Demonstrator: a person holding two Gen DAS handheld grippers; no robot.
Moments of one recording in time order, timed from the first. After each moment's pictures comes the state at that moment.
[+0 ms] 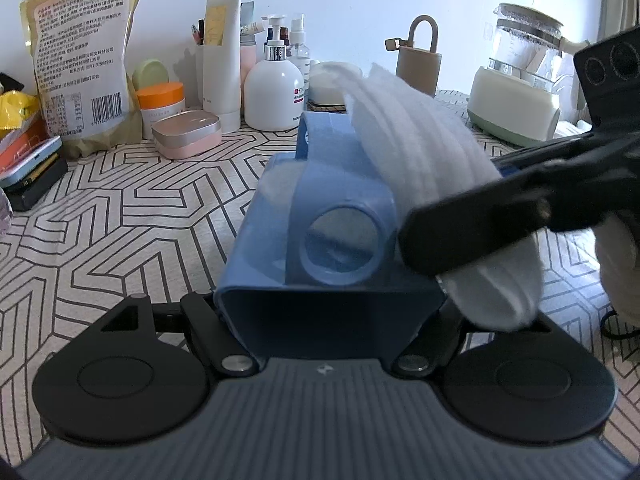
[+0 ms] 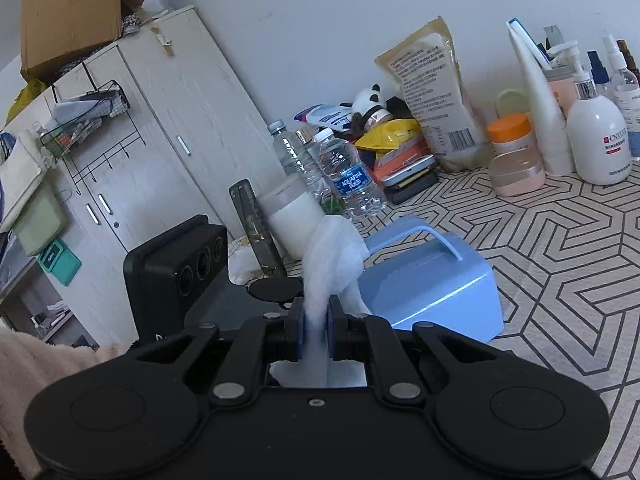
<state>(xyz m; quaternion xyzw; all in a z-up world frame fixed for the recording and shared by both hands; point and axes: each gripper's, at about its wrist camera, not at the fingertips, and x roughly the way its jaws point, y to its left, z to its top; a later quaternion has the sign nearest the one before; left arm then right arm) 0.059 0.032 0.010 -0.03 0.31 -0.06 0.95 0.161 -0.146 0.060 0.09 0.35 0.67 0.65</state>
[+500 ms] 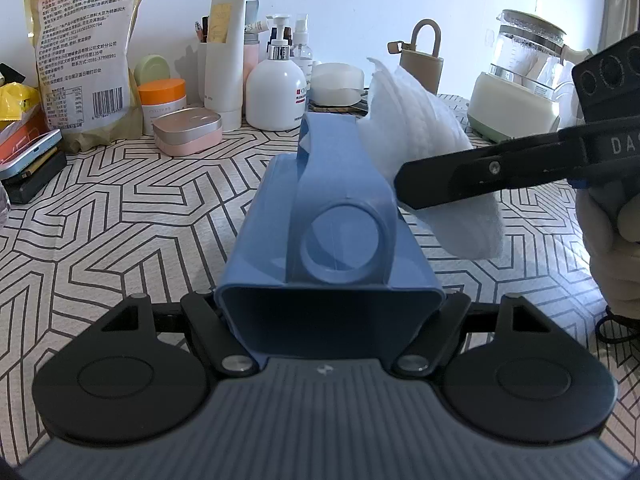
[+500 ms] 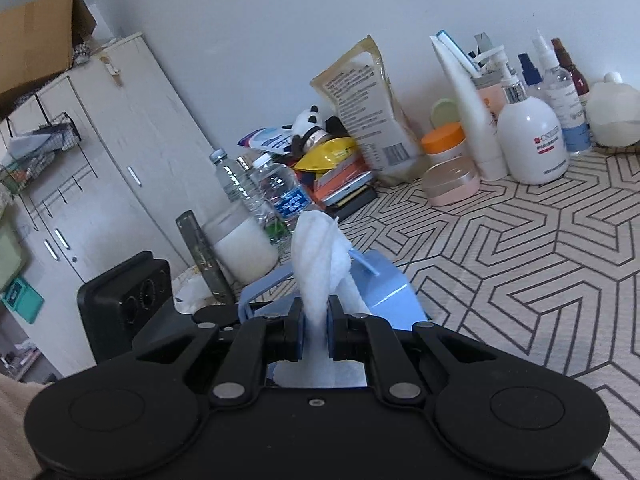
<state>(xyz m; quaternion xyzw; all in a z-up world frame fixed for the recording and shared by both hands) 0.059 0.034 0.010 -0.04 0.31 -0.06 0.95 0.181 -0.158 0.056 0.10 0.36 0.61 0.70</state>
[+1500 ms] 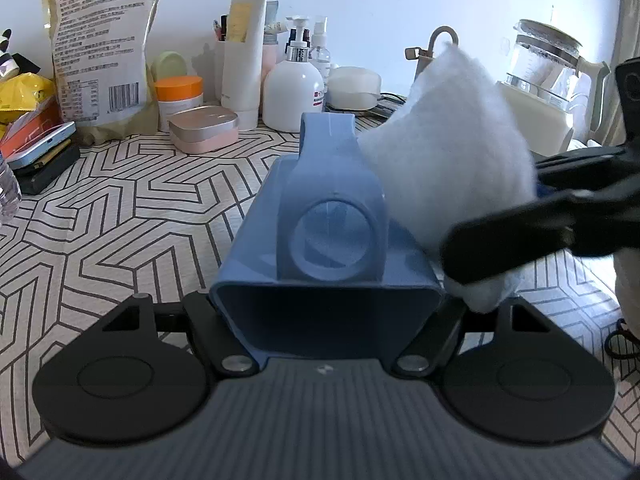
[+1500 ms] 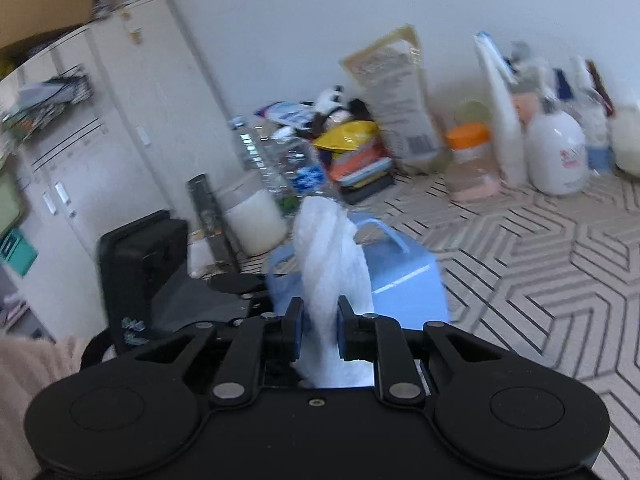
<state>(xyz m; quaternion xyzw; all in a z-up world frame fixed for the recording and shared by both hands) 0.059 0.042 0.010 -0.06 0.31 -0.04 0.95 0.153 -0.148 0.068 0.03 0.33 0.64 0.69</state>
